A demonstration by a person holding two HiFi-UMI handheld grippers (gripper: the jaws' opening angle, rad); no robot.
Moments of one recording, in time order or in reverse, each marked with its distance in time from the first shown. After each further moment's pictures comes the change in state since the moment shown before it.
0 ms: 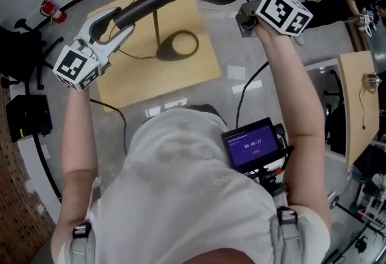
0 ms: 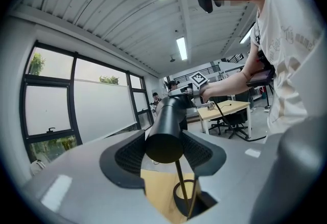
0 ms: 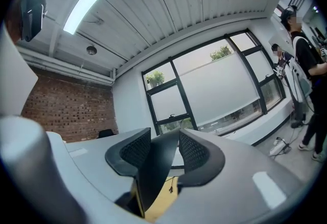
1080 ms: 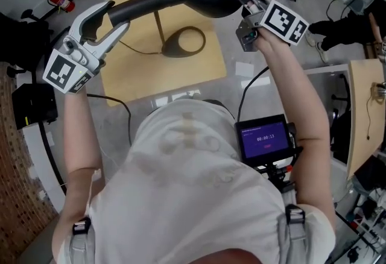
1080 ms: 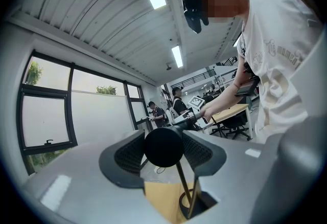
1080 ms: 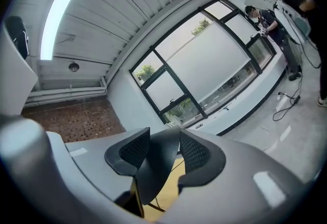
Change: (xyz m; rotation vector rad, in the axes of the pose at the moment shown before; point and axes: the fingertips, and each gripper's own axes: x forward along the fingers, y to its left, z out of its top) left arm 0.000 0.008 0.041 0.056 -0.085 -0.012; right arm 0.010 -0.043 -0.080 0.347 0.134 0.036
